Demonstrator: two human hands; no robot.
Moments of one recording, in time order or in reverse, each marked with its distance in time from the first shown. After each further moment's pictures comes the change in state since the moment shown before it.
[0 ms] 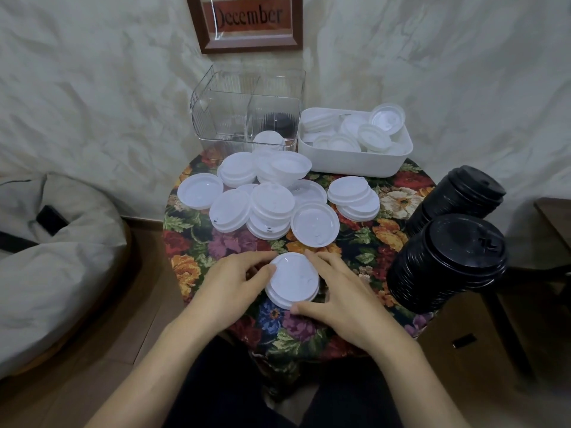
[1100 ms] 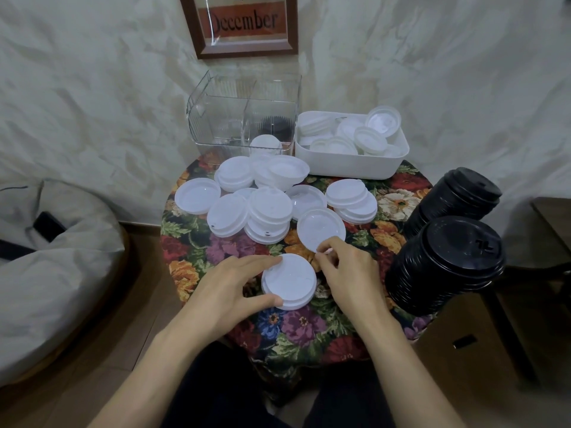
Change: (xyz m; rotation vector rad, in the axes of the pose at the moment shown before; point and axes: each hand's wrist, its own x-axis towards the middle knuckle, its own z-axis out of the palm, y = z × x) left_hand -0.001 -0.007 -0.008 0.195 -0.113 0.160; right_hand 0.034 0.007 -0.001 -0.049 0.461 0.054
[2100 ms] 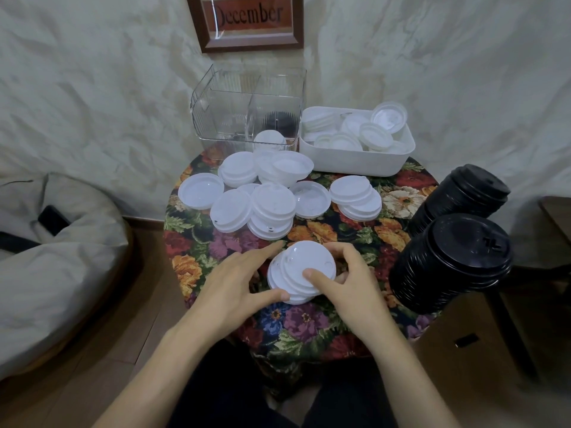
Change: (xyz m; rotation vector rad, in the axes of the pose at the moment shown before) left_hand 0.000 -0.001 0.013 -0.008 0.060 -0.048; right_hand -0.032 -0.006 -0.007 0.480 -0.167 0.193
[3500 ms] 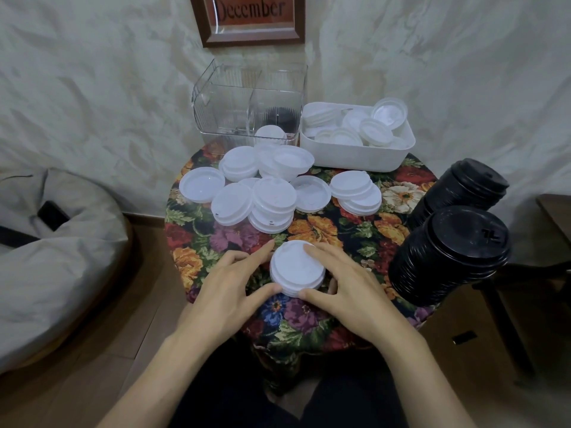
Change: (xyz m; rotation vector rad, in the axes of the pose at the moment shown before) left_hand -0.017 -0.011 0.015 0.052 0.103 -0.012; right_hand -0.006 0.002 -0.012 -0.467 -0.270 -0.170
